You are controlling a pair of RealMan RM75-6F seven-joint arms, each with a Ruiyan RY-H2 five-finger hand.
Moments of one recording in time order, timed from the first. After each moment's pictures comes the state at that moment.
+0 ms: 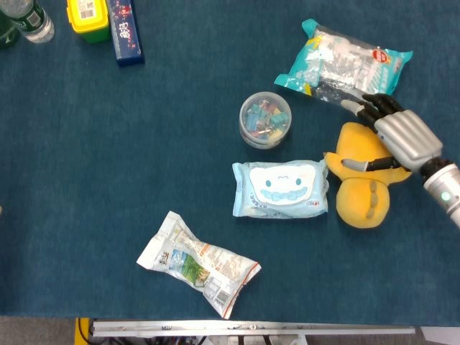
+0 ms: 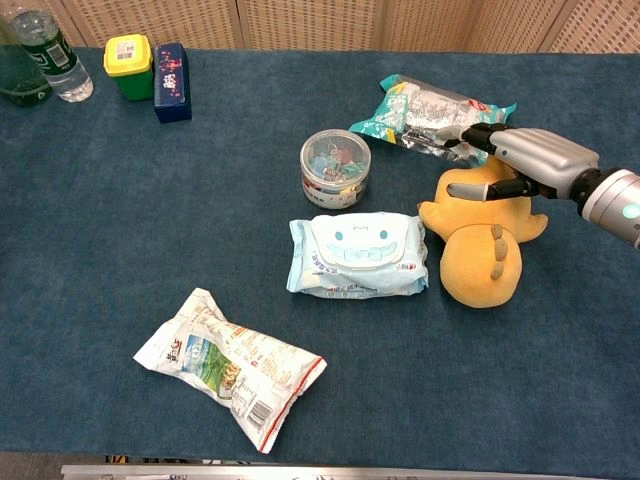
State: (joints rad) left arm -0.02 -1.16 -0.04 -1.62 1.45 1.54 0.12; right arm 0.56 -1.43 0.06 -1.35 -1.48 0.91 0.14
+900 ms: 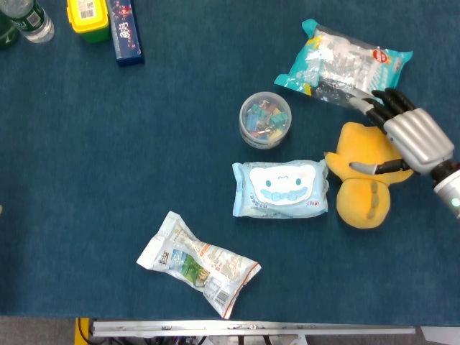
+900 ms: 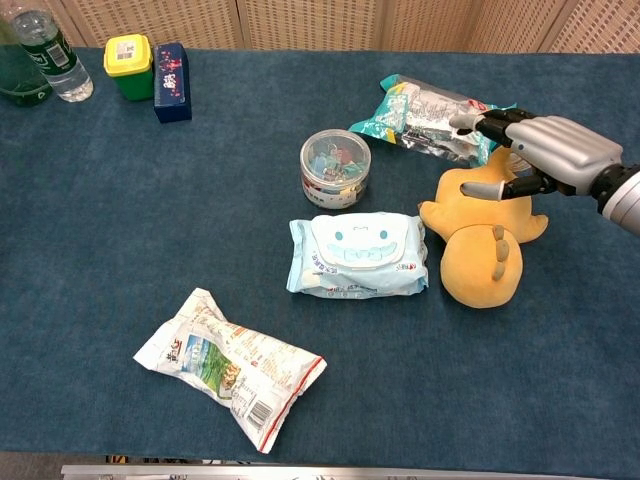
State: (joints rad) left arm -0.02 -1.16 -0.04 -1.61 1.46 1.53 0.11; right arm 0.54 -1.39 0.03 -1.38 -1.50 1.01 0.07
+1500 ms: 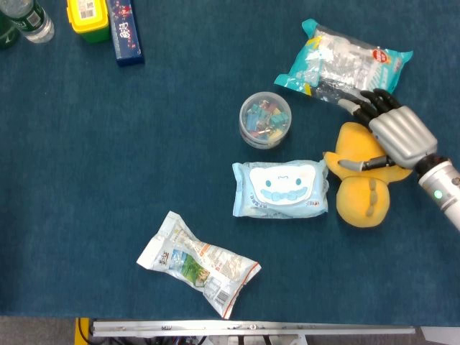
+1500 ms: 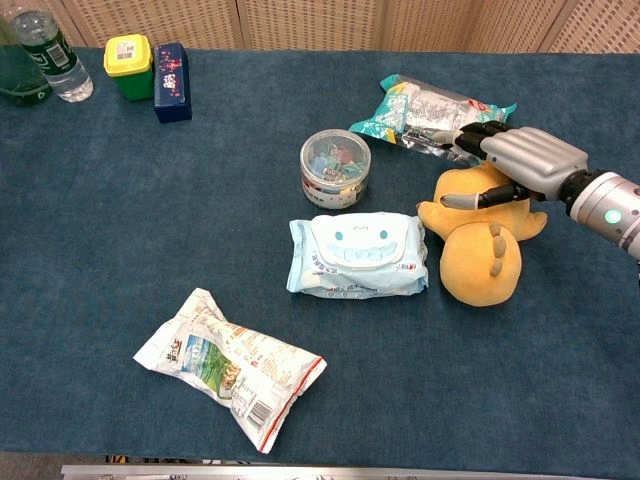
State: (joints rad) left arm -0.01 -1.16 -0.04 -1.60 1.45 1.54 0.10; right arm 0.58 -1.49 0.04 -1.25 -1.47 0.94 0.02
